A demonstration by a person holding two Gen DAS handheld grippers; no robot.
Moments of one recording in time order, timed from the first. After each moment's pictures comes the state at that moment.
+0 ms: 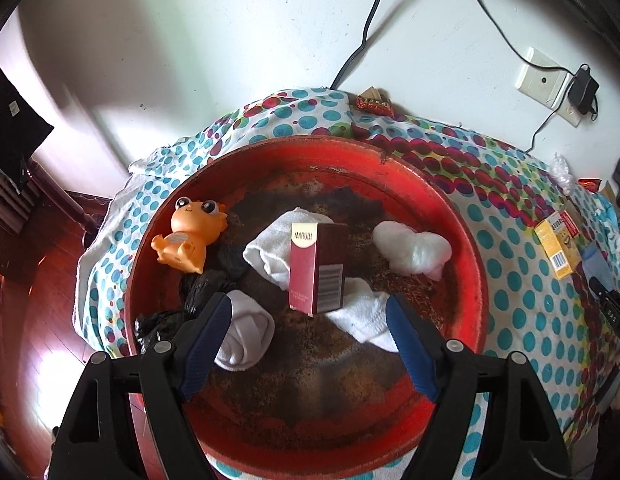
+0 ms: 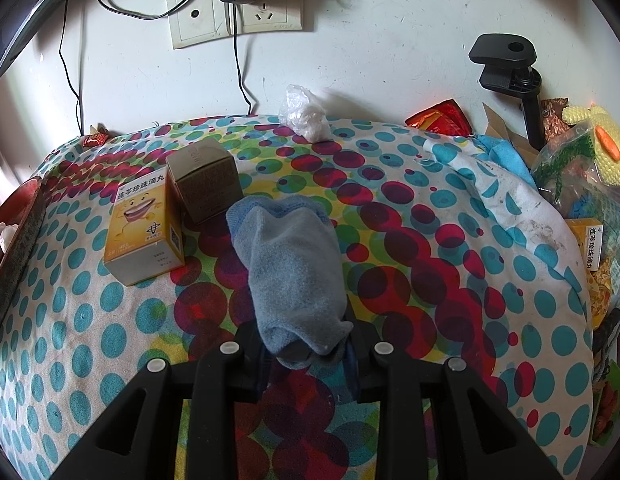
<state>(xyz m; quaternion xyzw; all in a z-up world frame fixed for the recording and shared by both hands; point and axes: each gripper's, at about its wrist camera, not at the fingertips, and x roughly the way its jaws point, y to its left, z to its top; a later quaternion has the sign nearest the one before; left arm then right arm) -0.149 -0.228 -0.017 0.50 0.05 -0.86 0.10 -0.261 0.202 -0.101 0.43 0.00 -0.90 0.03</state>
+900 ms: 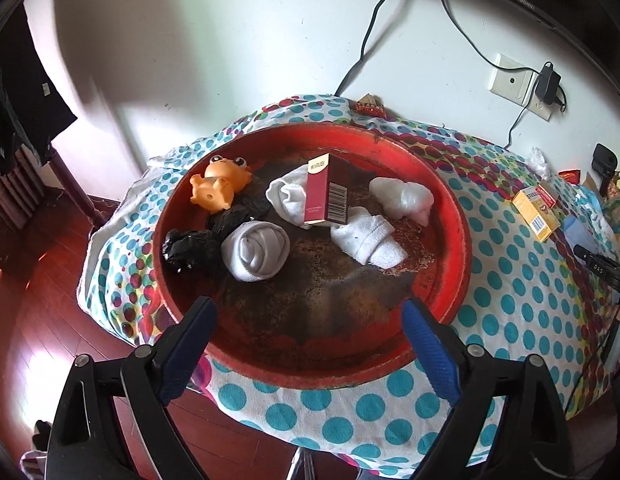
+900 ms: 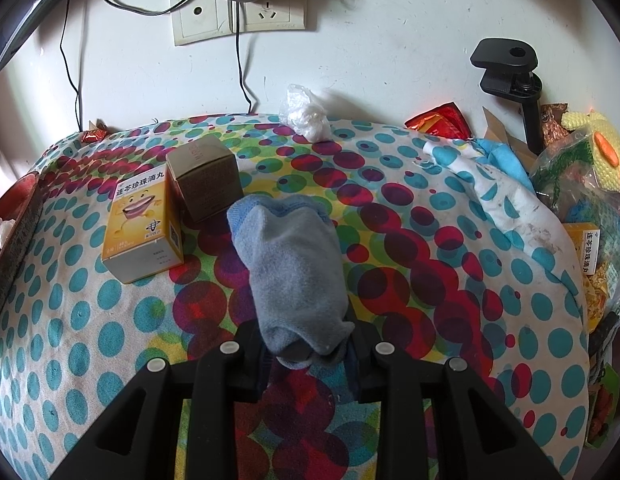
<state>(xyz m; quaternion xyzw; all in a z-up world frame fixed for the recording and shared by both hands) -0.049 -0.216 -0.024 0.44 0.05 -0.89 0.11 -0.263 0.206 -0.101 0.43 0.01 -0.90 0.02</state>
